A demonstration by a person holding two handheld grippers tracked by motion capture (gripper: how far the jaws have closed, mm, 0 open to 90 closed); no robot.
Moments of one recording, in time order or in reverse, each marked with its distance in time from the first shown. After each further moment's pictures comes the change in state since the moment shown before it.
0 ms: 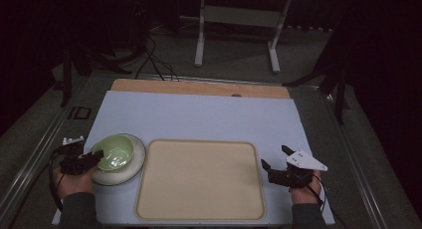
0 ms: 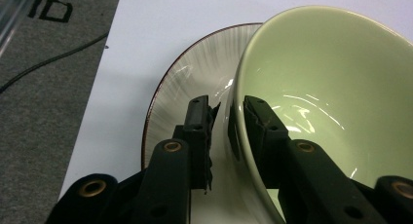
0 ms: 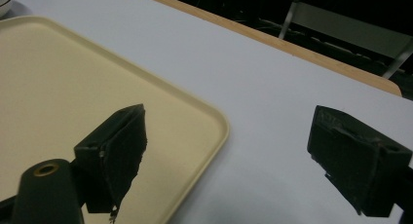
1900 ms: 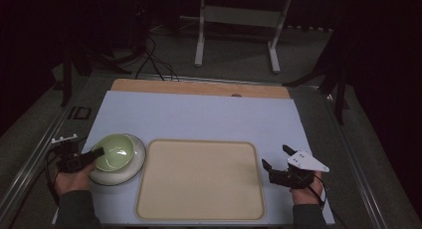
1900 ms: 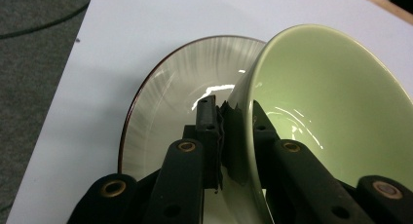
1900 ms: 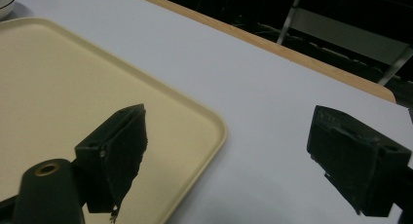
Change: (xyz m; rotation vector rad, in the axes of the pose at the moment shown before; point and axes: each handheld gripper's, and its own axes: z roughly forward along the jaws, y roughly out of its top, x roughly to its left) left arm 0.011 0.005 -0.003 -0.019 -0.156 -0.112; right arm 0.000 0.002 -0.004 -0.015 -0.005 -0.020
